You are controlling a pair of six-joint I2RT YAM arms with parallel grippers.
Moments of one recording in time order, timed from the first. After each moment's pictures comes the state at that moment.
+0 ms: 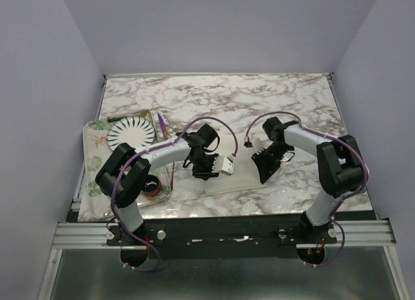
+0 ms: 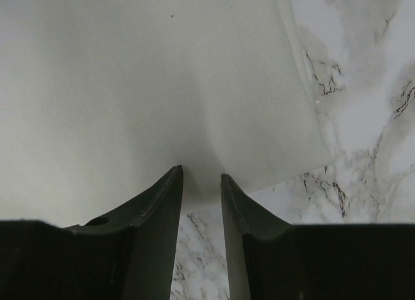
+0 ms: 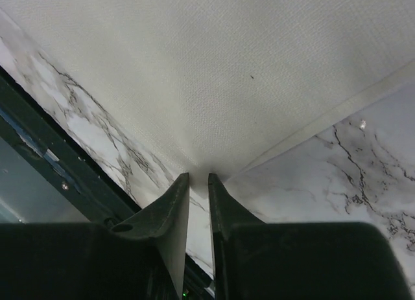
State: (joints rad) left arm -0.73 1.72 1.08 -0.65 0.46 0.99; right arm 0.34 1.74 1.03 -0.92 -0.50 -0.49
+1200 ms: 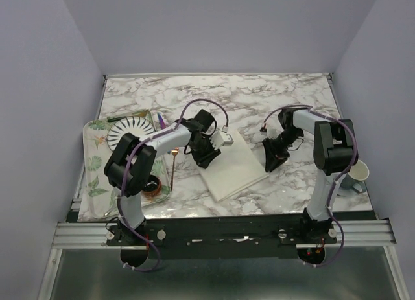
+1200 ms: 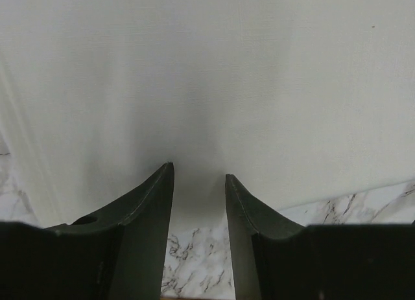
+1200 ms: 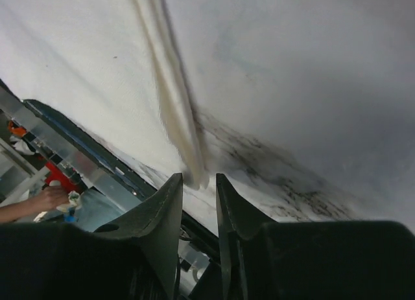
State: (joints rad) left arm -0.62 1.84 1.27 -0.67 0.38 0.51; right arm 0.11 1.97 1.27 -1.11 -0.57 -0.32
